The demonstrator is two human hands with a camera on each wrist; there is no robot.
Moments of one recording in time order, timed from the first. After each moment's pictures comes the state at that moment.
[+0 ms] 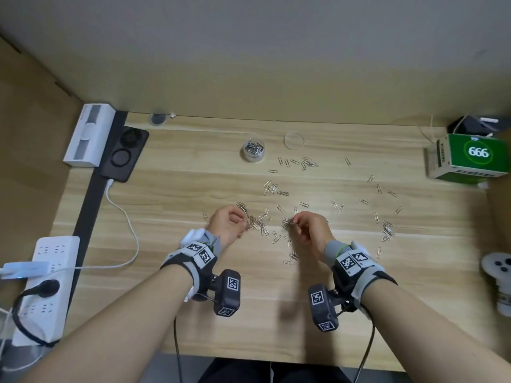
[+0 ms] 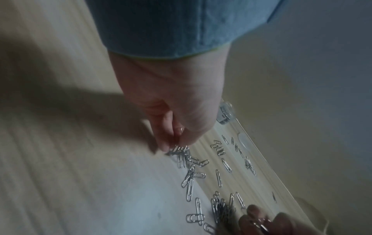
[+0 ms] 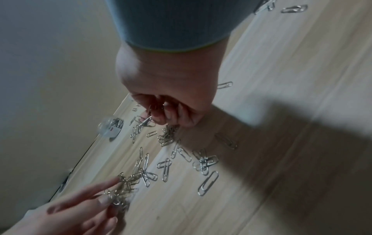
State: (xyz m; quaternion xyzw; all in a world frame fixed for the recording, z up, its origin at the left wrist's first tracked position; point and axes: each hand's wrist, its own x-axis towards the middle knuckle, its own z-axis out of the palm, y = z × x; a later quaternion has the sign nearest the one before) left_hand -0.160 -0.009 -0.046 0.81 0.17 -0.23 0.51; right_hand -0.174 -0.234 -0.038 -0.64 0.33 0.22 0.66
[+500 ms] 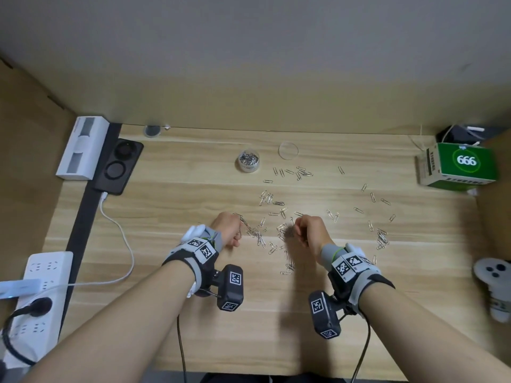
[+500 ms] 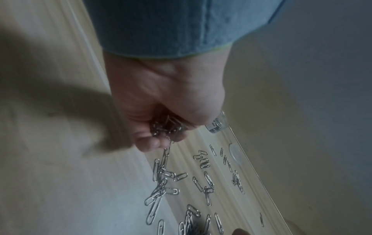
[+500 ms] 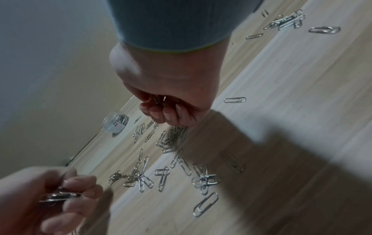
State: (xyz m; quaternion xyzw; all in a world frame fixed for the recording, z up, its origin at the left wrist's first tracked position) left_hand -0.124 -0.029 -0.022 0.74 0.32 -0.34 0.48; right_hand -0.160 -0.241 -0.024 -0.69 0.27 0.23 0.62
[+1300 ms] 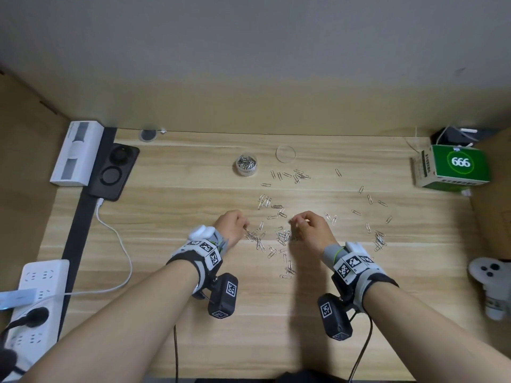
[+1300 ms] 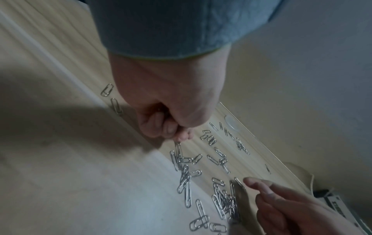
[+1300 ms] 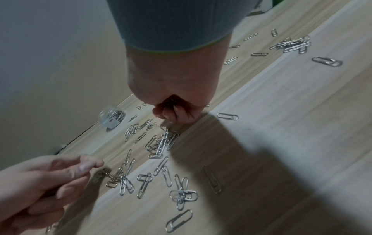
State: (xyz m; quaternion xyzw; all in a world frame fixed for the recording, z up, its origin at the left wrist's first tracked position) left_hand -0.119 -0.026 -0.035 0.88 0.08 -0.28 0.36; right_hand -0.153 -0.257 -0.045 -0.80 0.20 0.18 0.53
